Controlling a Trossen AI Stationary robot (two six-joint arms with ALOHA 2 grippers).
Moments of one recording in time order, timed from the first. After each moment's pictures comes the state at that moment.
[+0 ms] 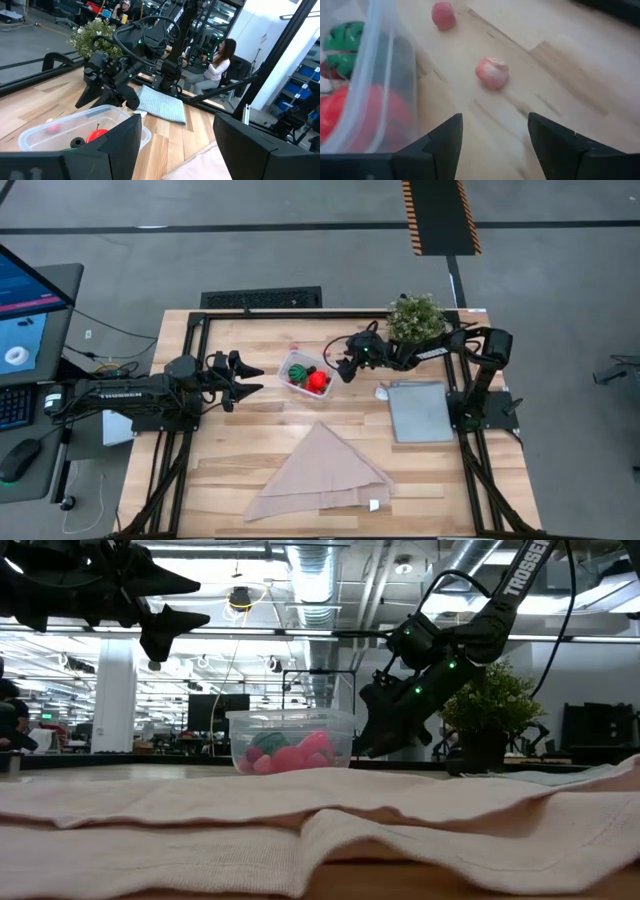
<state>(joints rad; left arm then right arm) 0.22 0.54 0.16 0.42 0.17 -0.39 -0.39 1.79 0.76 0.33 0.03 0.25</state>
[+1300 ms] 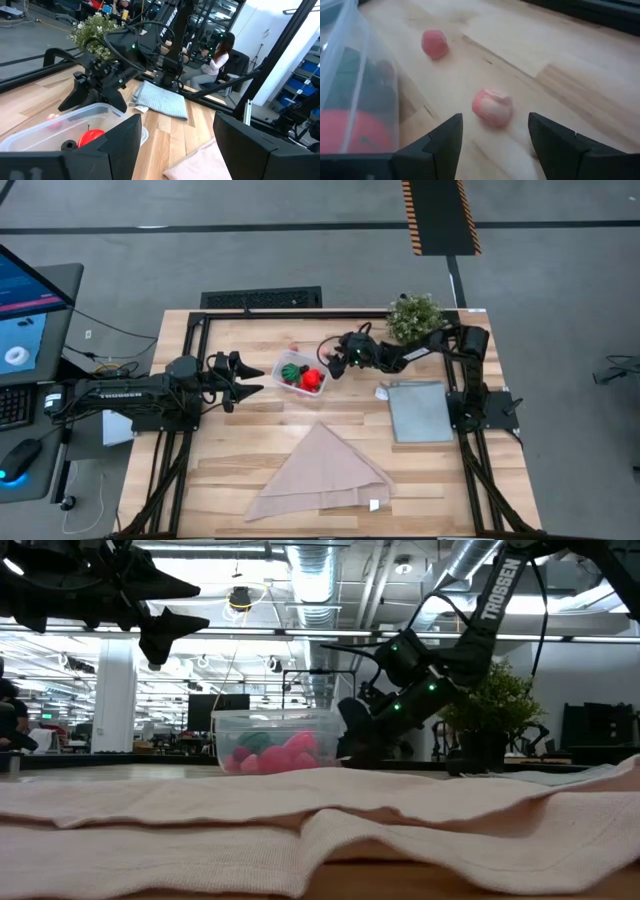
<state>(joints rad) 0.22 0.54 0.16 0.39 0.17 -0.38 -0.38 1.97 0.81 0.58 0.08 0.31</state>
